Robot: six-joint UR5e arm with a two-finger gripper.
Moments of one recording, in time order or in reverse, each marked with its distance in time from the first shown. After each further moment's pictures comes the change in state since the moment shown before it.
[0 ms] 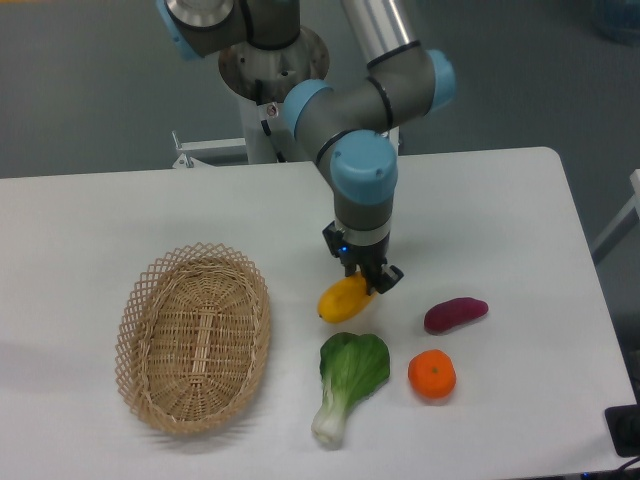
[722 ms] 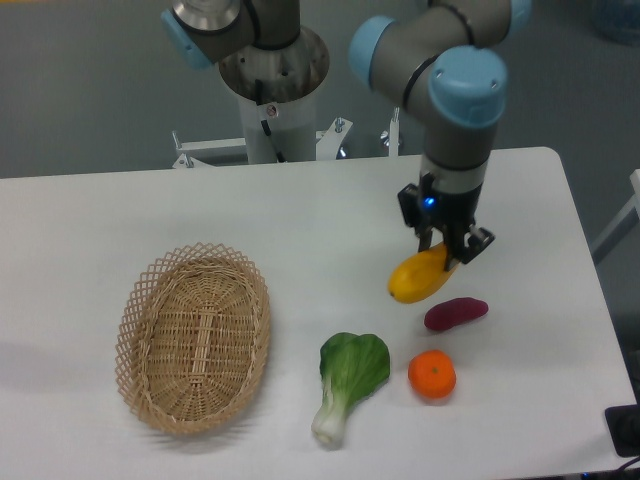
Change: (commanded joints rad) arm 0.173 0.070 0.180 -0.273 -0.080 0.241
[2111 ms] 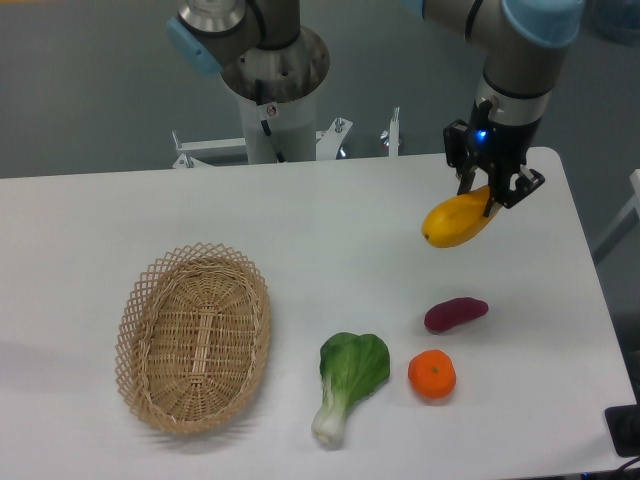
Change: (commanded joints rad) arm 0.052 0.022 0.069 -0.129 -0.003 0.092
